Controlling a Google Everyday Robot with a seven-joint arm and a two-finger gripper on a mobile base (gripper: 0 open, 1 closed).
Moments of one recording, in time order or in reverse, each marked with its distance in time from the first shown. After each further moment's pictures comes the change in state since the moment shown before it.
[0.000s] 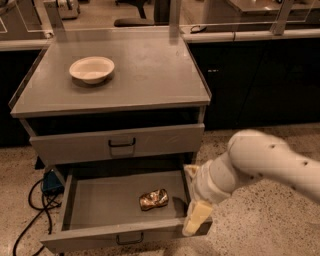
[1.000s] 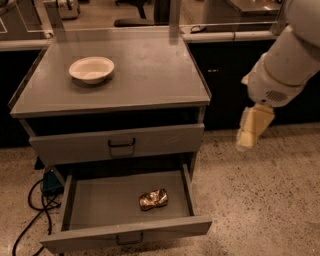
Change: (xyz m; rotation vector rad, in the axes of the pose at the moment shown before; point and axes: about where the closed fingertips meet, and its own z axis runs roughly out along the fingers) arm -0.016 -0.104 -0.258 0.274 0.342 0.079
